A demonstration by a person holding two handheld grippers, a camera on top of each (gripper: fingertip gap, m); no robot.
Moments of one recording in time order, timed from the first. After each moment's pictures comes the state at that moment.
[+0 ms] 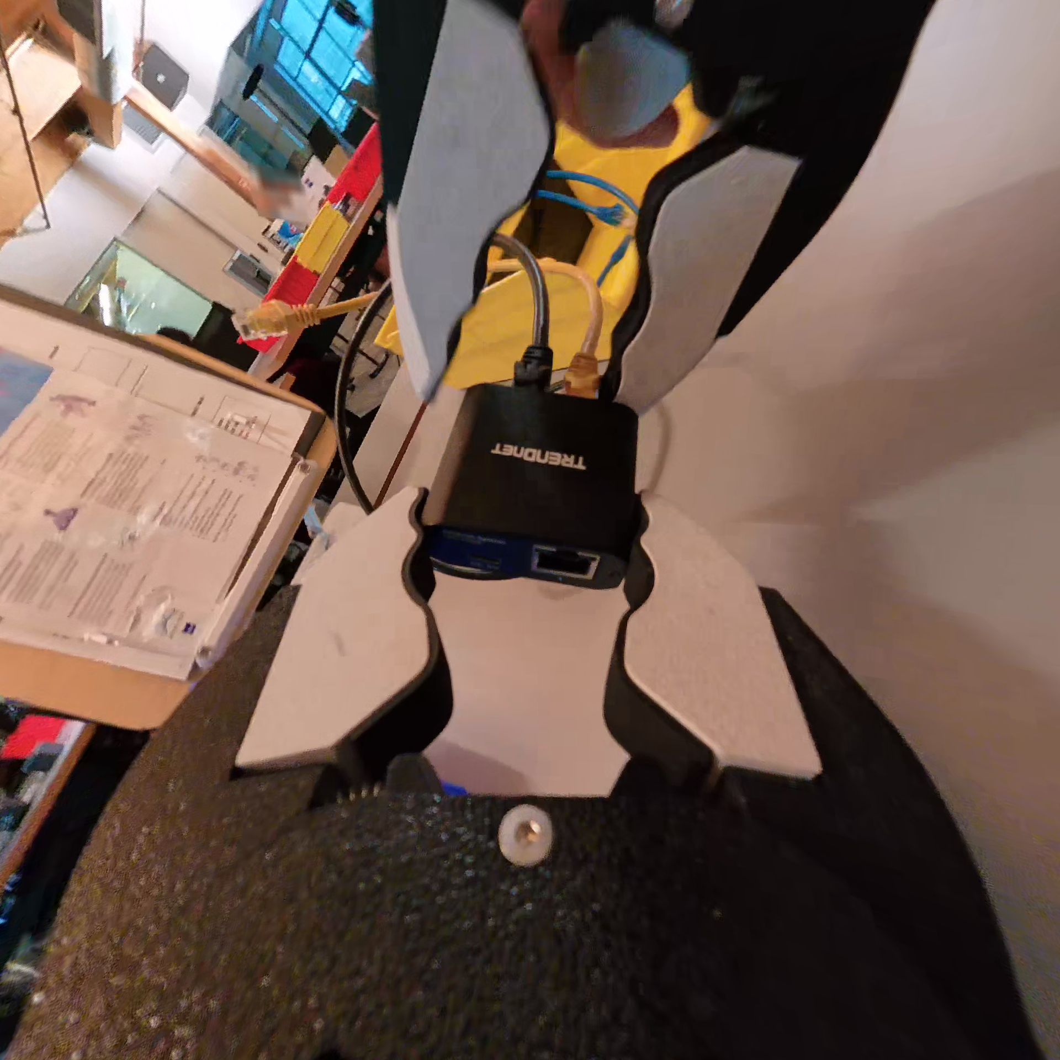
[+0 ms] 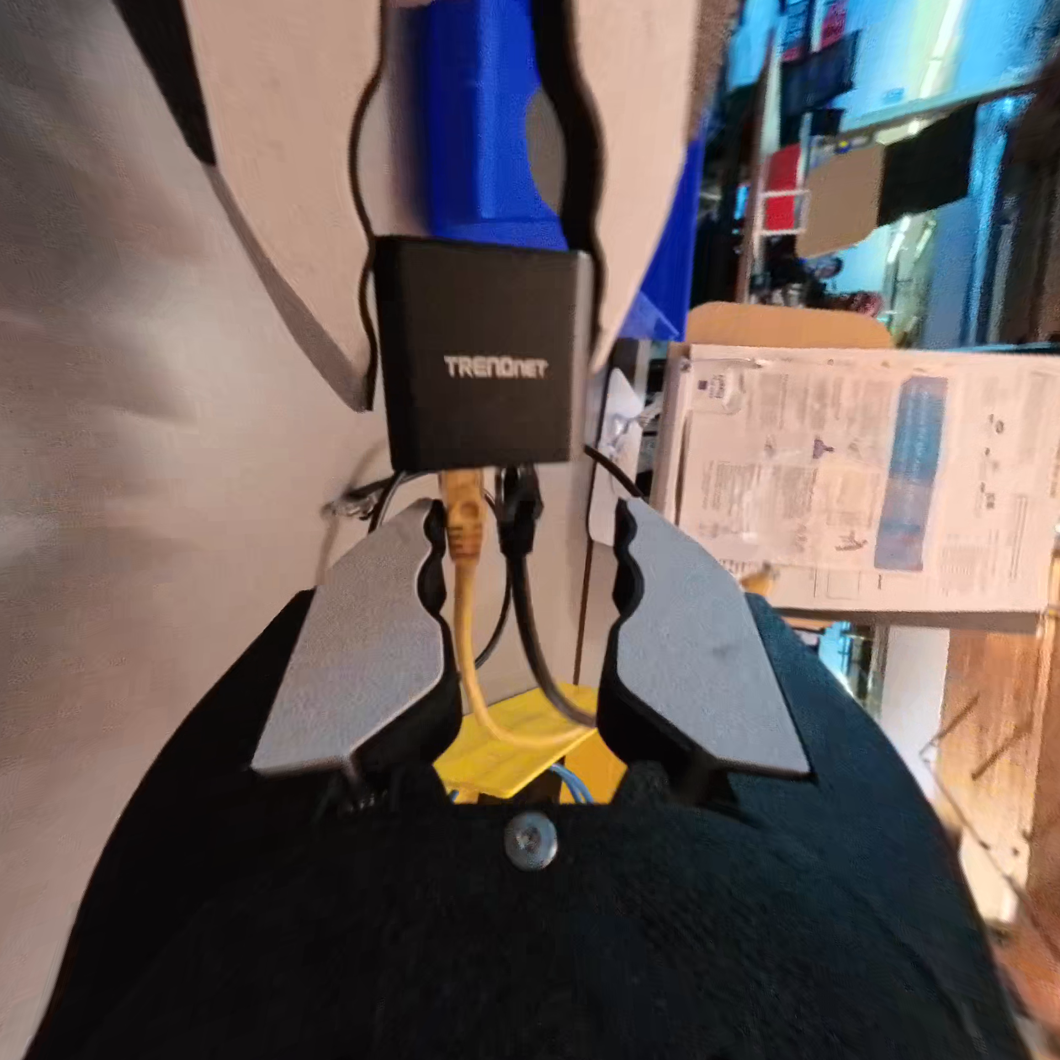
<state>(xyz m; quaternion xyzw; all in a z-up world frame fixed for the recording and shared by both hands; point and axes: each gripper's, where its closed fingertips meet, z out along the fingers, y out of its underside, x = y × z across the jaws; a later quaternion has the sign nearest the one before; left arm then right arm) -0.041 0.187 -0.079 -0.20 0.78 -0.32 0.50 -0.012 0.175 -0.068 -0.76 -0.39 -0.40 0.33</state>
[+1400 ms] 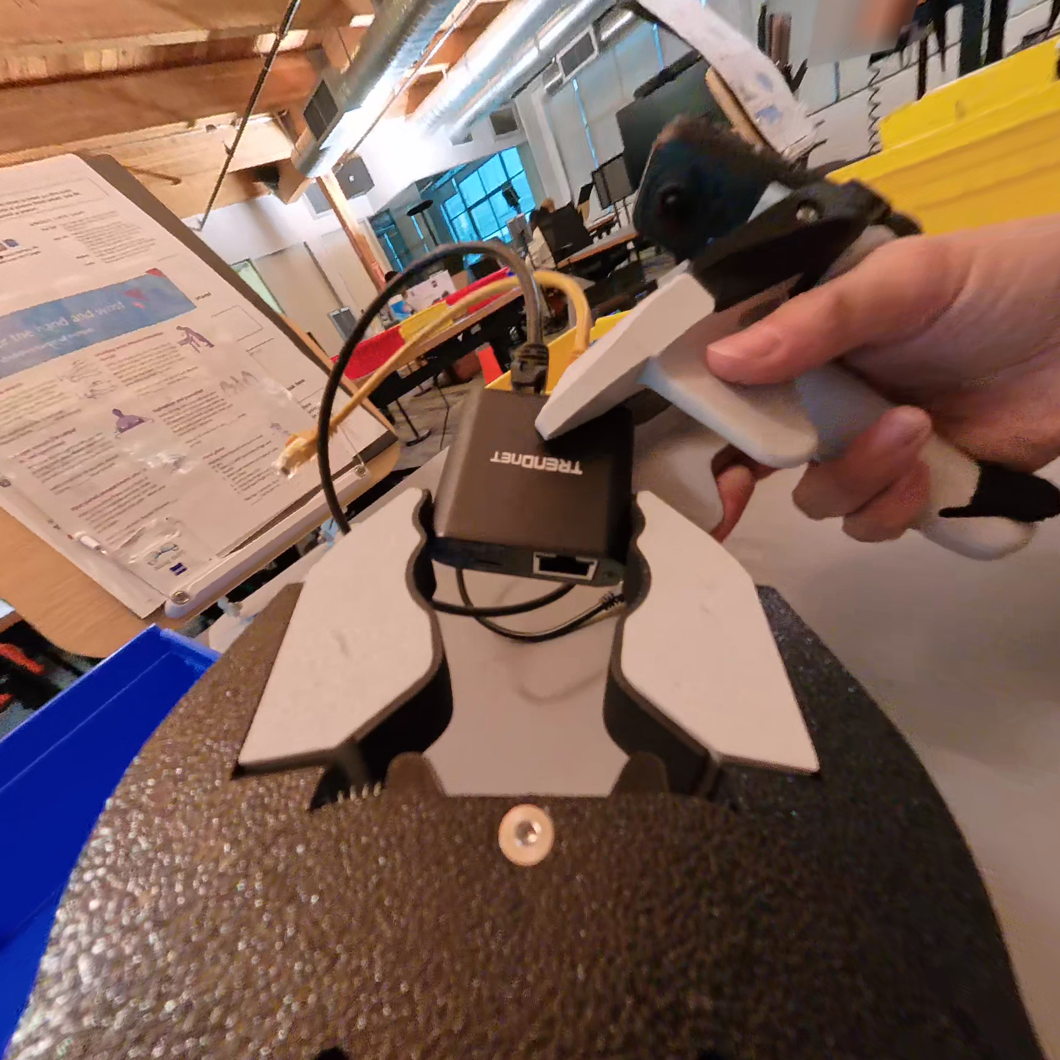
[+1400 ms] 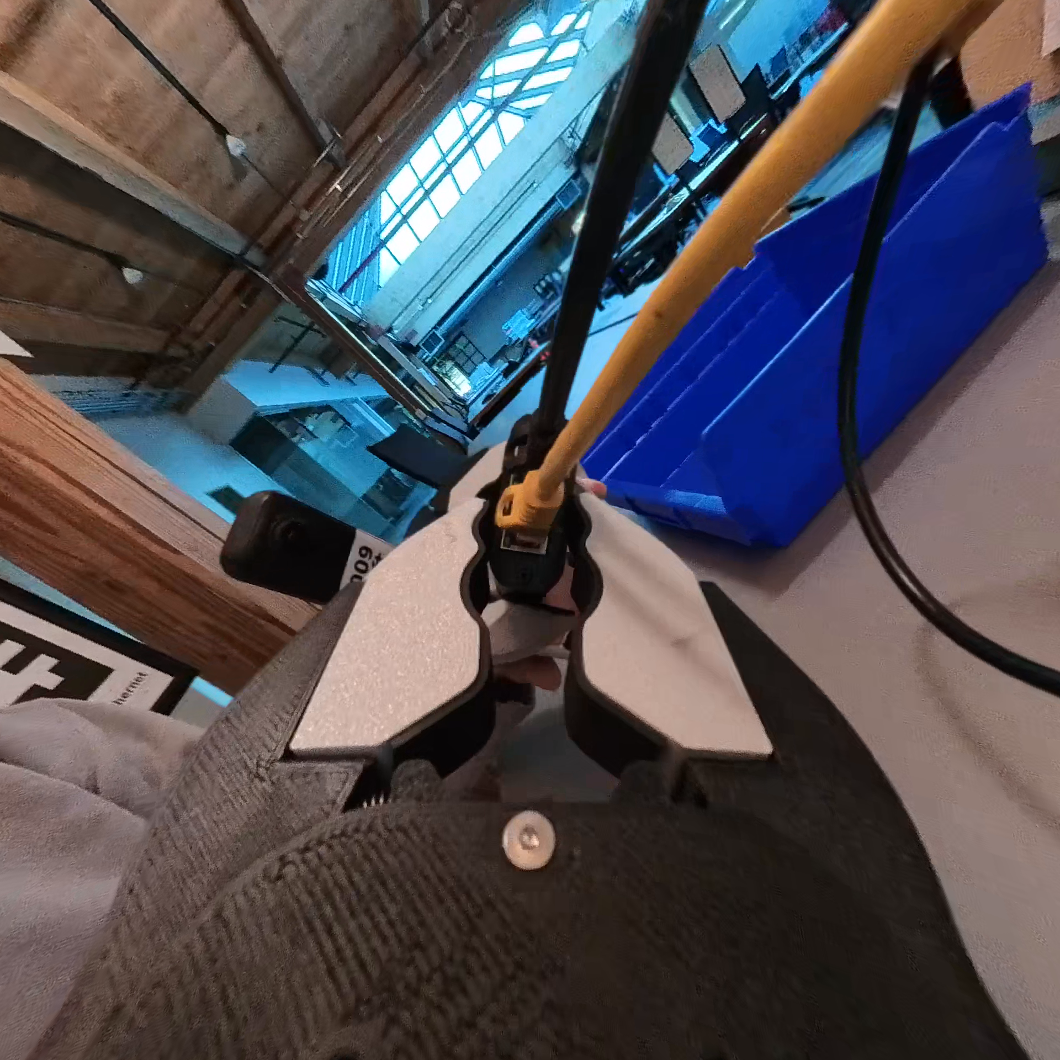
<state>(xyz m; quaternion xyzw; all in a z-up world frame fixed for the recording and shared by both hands) -0.038 0.222 -0.048 -0.29 0.64 -0.48 0.52 -0.054 0.222 -0.030 -0.64 0.18 0.36 0.65</state>
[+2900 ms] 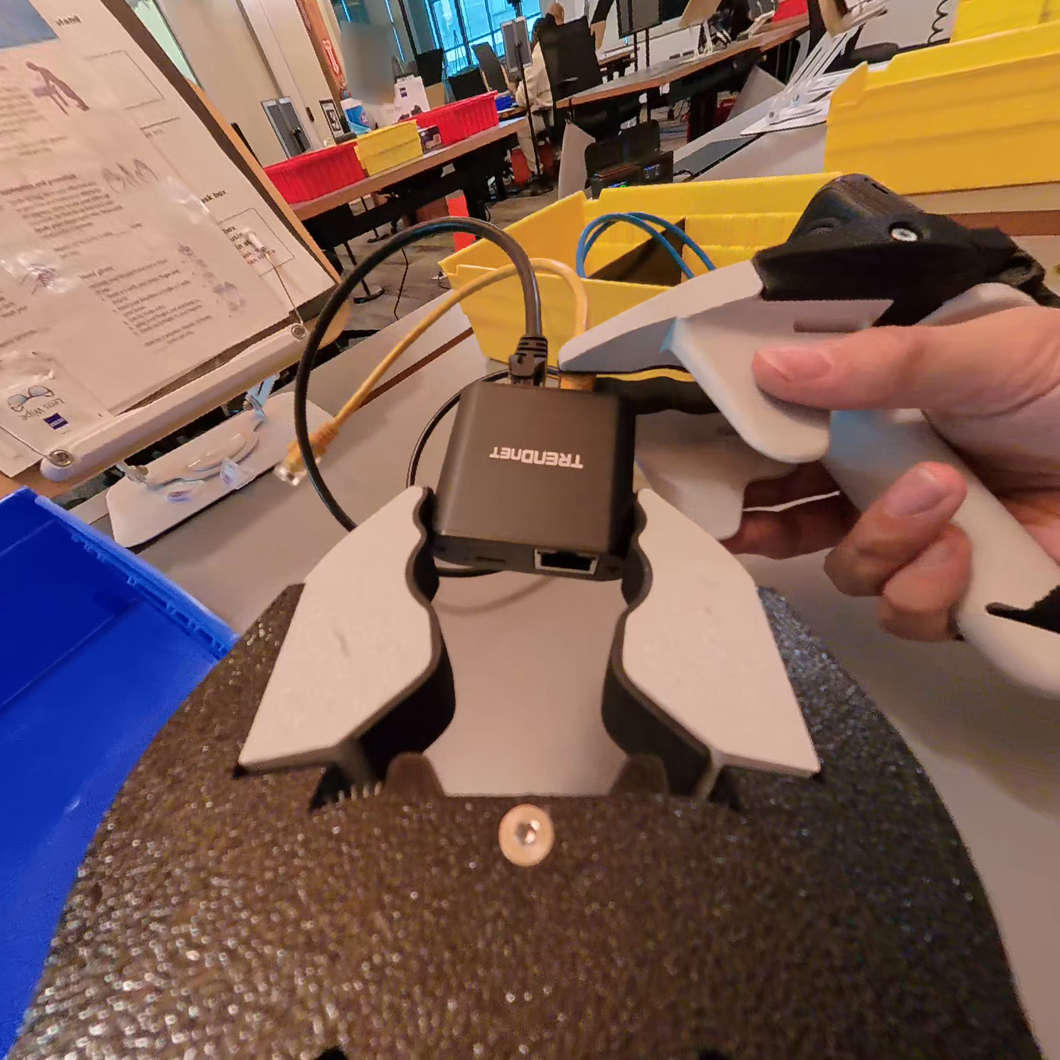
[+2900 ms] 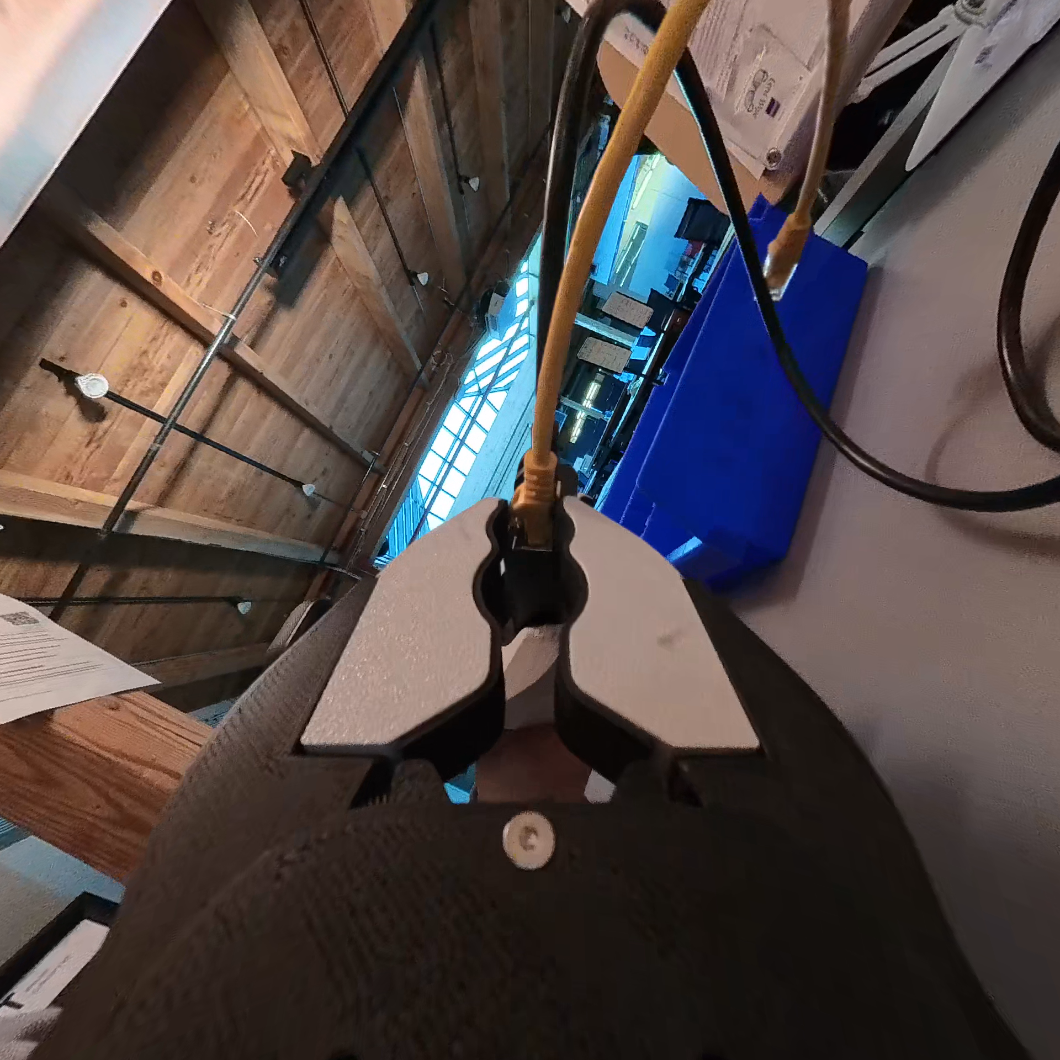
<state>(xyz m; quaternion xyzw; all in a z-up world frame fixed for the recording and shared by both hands) -0.024 0.225 -0.082 -0.40 0.67 -0.46 0.43 -0.013 0.210 -0.053 -0.46 0.39 0.41 0.69</state>
